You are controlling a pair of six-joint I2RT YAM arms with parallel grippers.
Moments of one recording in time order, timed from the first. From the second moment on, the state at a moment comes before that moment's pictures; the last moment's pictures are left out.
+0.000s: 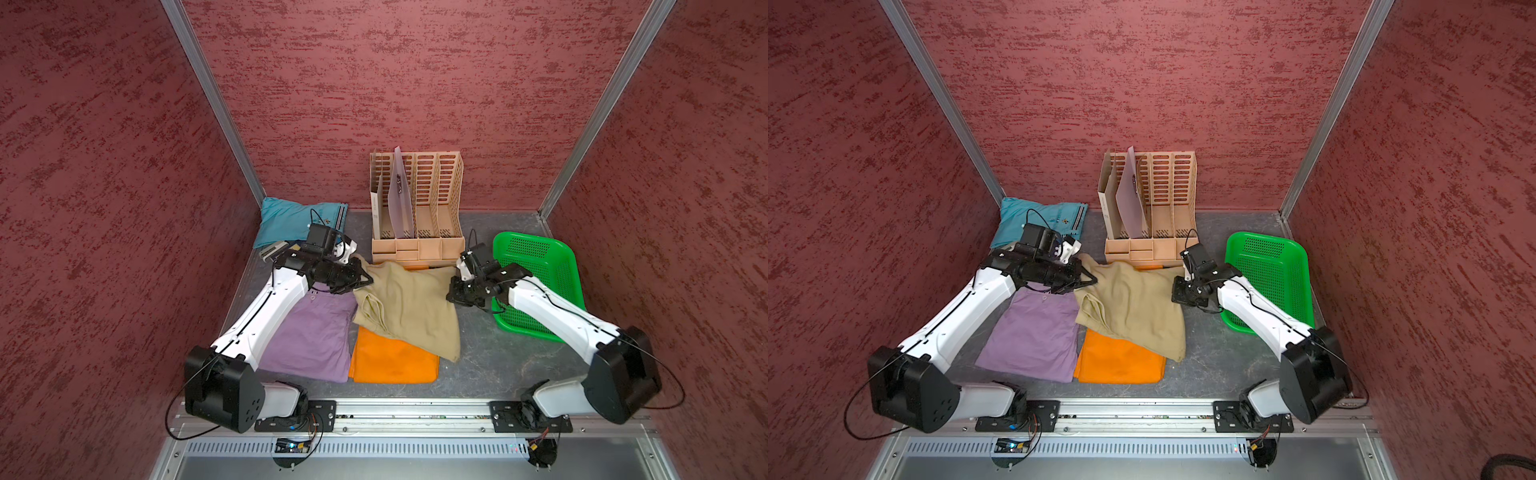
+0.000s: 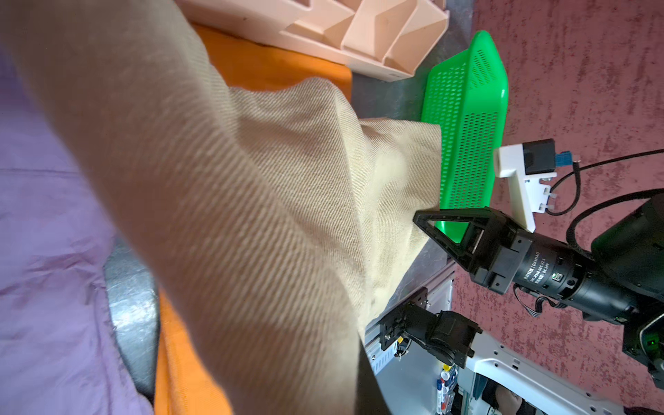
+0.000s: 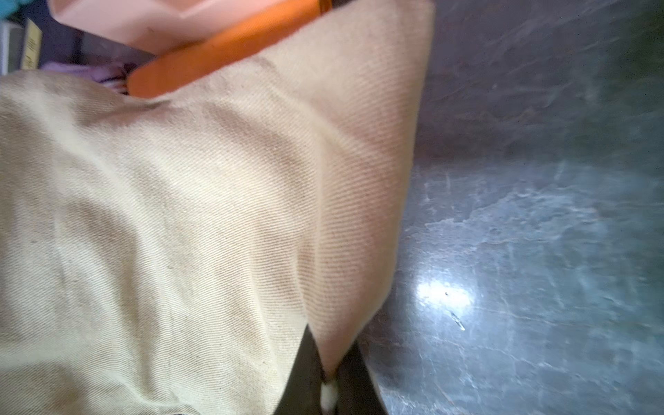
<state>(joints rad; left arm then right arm) -0.30 1.35 1.25 -0.88 0.60 -0.54 0.45 1.37 1.10 -0.78 -0.21 0.63</state>
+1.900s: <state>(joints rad) -0.87 1.96 1.87 -0.68 0.48 -0.67 0.01 1.60 1.13 -0.85 -0.32 0.51</state>
